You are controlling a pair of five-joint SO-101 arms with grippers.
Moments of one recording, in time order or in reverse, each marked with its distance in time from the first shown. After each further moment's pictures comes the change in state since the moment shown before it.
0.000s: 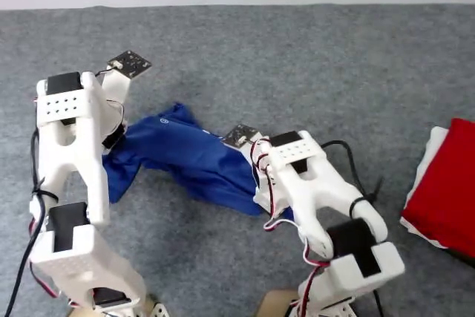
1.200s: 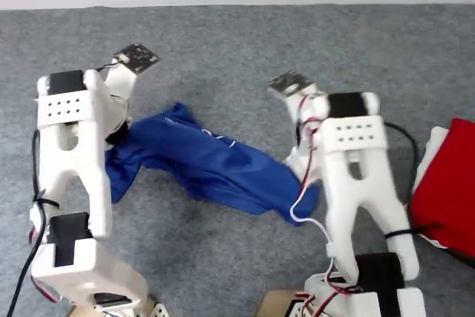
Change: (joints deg) left arm 1.9 -5.2 0.0 0.2 -0.5; right arm 11.8 -14.9 -19.5 27.3 -1.5
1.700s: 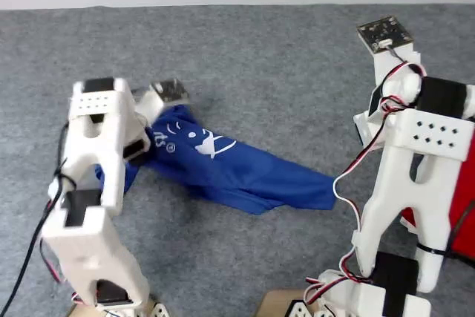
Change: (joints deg) left arm 4.2 9.2 0.3 -0.4 -13.8; right arm 20.7 0.0 -25.0 6.0 3.3
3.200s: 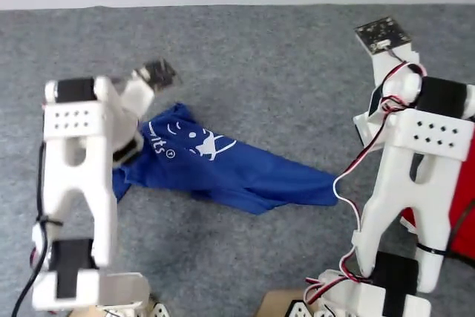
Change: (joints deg) left arm 0.9 -22.5 11.7 9.1 5.1; right arm 0.5 0.0 -0.1 0.0 1.1
